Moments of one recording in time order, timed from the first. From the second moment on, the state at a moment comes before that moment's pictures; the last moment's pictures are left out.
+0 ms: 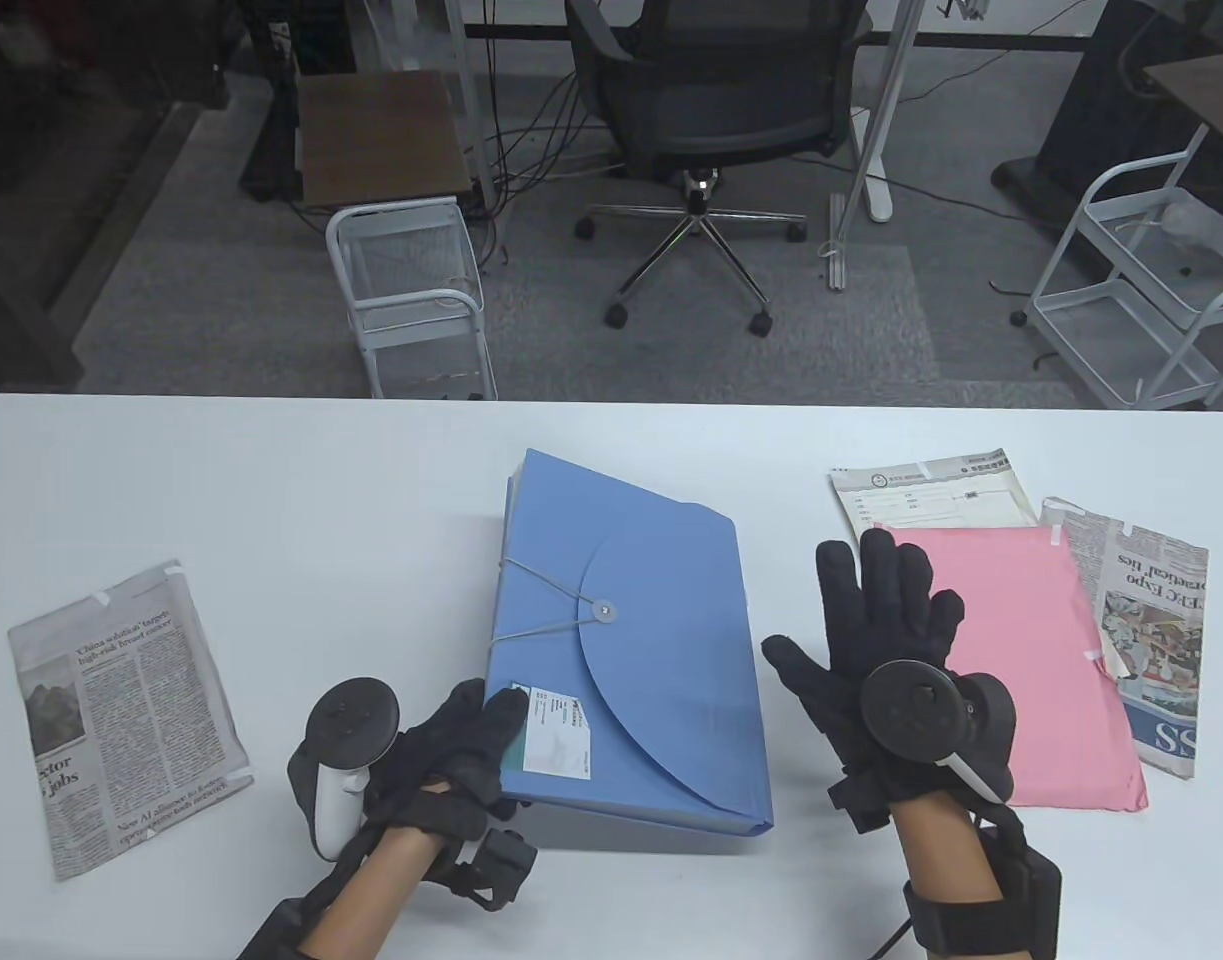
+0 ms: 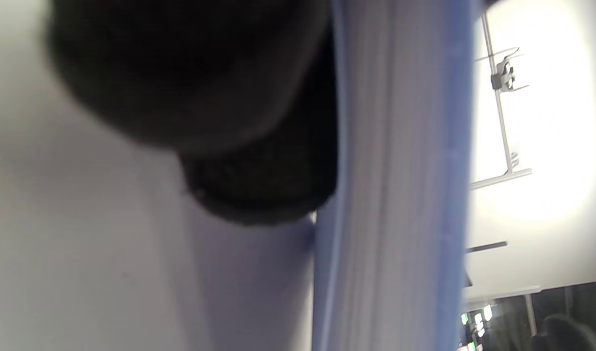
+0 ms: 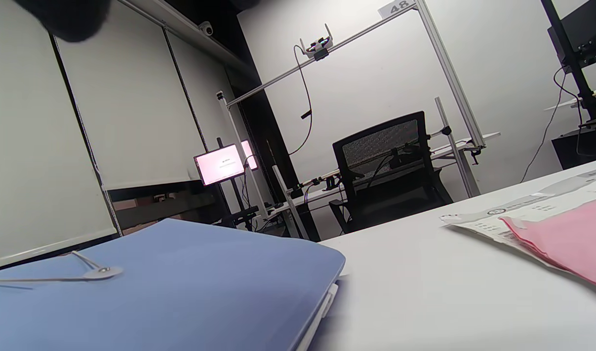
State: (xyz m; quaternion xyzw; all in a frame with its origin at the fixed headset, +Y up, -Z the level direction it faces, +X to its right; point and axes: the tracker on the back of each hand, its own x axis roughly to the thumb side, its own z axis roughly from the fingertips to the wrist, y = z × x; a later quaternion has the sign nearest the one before) left_hand -0.193 -0.719 -0.256 -0.12 0.04 0.56 0.82; right_hand 0.197 -0.649 -0.280 0.11 -0.15 0.96 0.21
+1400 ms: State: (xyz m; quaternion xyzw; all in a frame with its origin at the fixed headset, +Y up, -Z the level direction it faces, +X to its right) left_hand -0.095 -0.701 -0.319 -0.14 -0.05 -0.05 0.99; right_hand 0.111 -0.734 -0.287 0.23 0.19 0.94 0.14
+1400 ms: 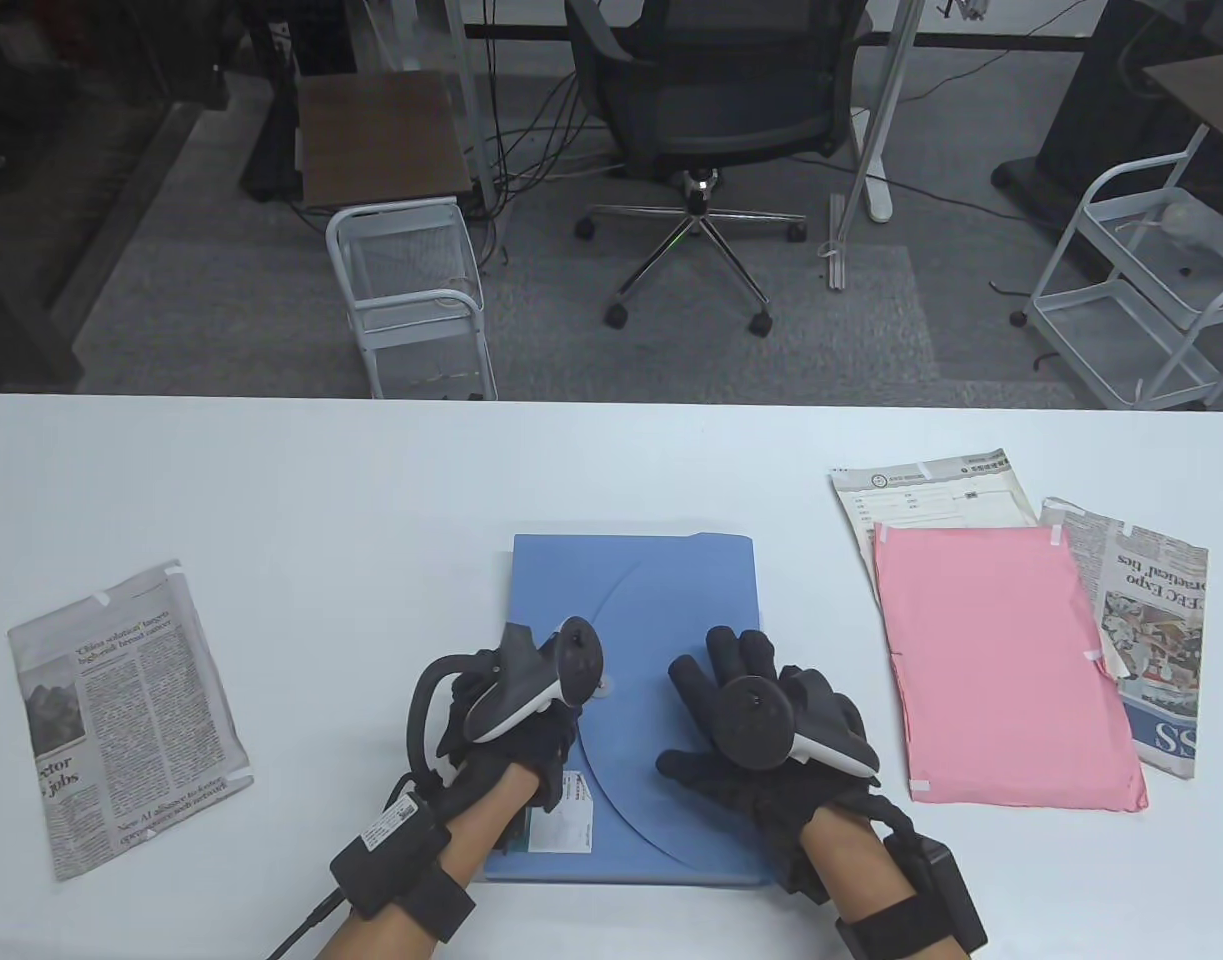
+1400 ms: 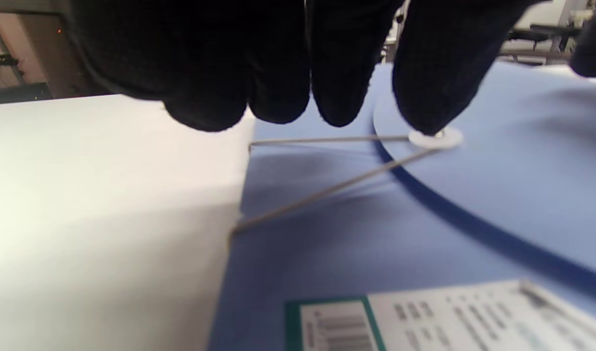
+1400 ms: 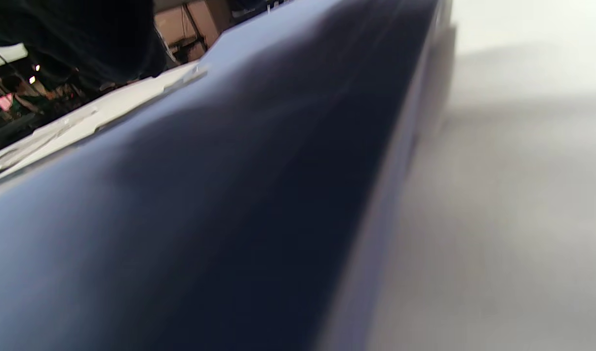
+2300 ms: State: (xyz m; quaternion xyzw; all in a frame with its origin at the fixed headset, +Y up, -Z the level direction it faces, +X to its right) left_hand -0.077 -0.725 -0.316 -0.02 -0.11 0.02 0.99; right_hand 0.101 -0.748 -0.295 0.21 0.24 0.94 0.11
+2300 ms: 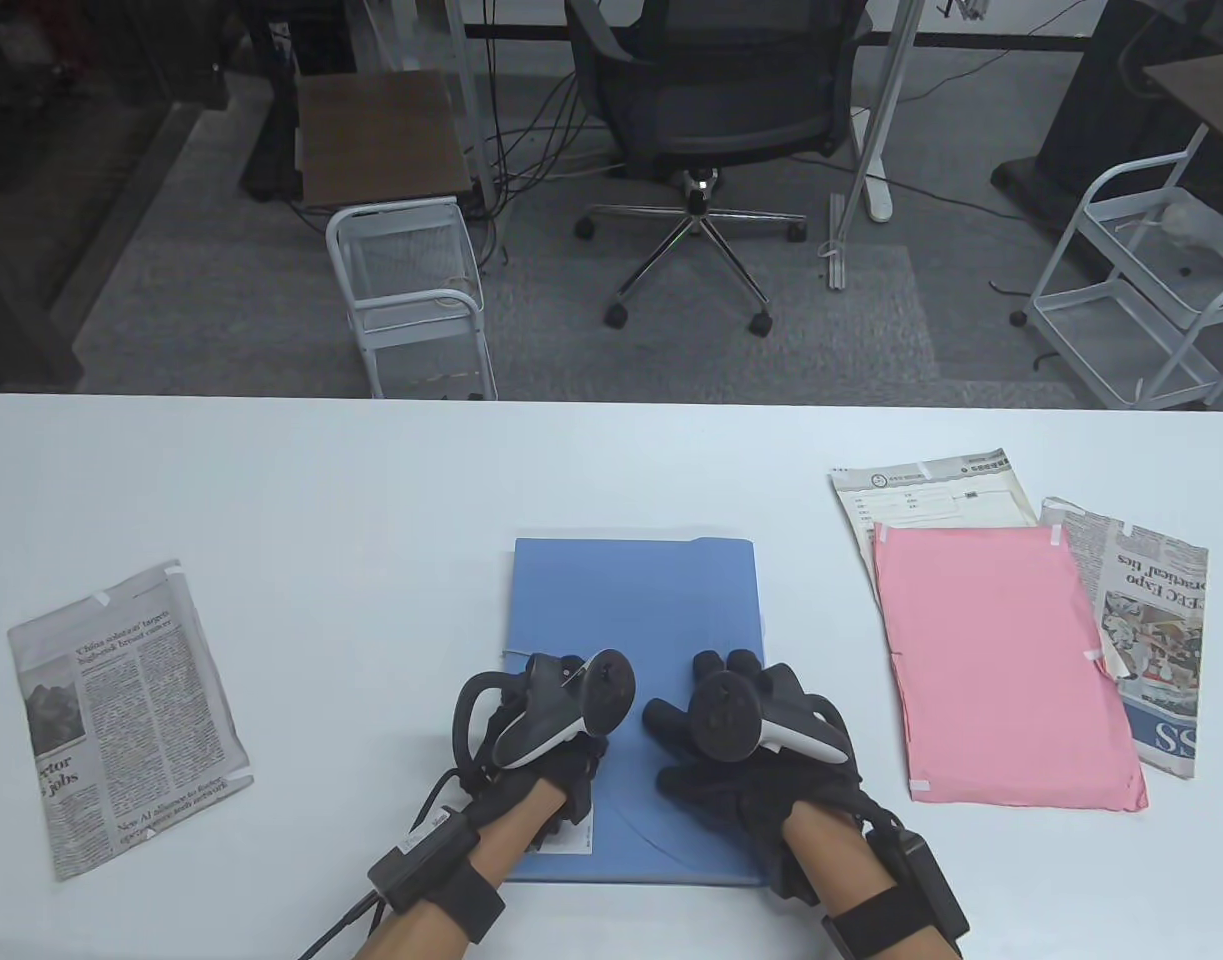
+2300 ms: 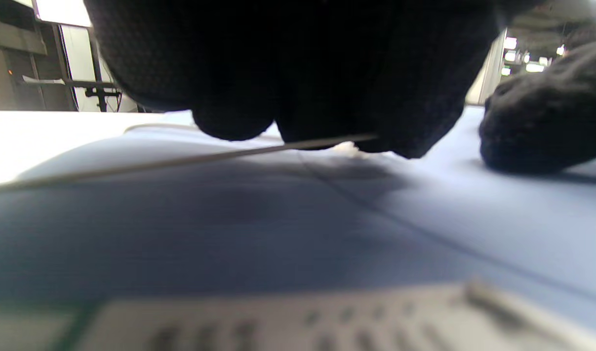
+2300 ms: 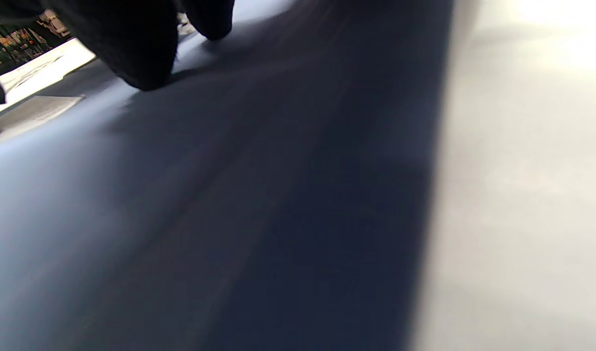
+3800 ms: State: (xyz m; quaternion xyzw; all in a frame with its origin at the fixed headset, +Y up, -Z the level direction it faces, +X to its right) left_hand -0.145 -0.737 -0.338 -0.16 0.05 0.11 0.98; right_hand 0.048 -0.636 -0.247 0.24 0.07 0.96 -0.15
